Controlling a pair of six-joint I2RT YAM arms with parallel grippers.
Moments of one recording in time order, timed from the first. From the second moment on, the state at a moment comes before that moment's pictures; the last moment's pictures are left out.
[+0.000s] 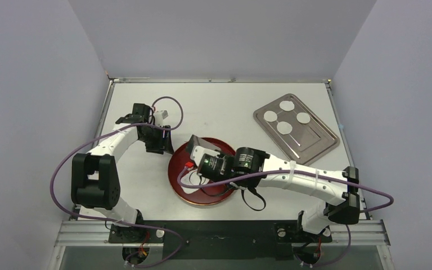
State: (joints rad) left arm -0.11 1.59 1.08 -0.71 0.36 -0.07; right arm 1.30 1.53 1.59 -1.27 0.57 -0.03
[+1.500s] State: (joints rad) left arm -0.13 1.60 1.03 -0.65 0.35 -0.10; right arm 1.44 1.64 1.44 -1.25 0.76 -0.26
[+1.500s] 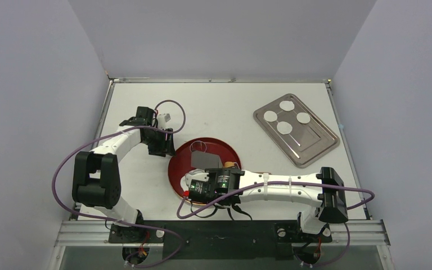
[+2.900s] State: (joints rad) left arm -0.13 1.60 1.03 -0.65 0.34 -0.10; right arm 1.42 1.68 1.41 -1.22 0.74 -0.28
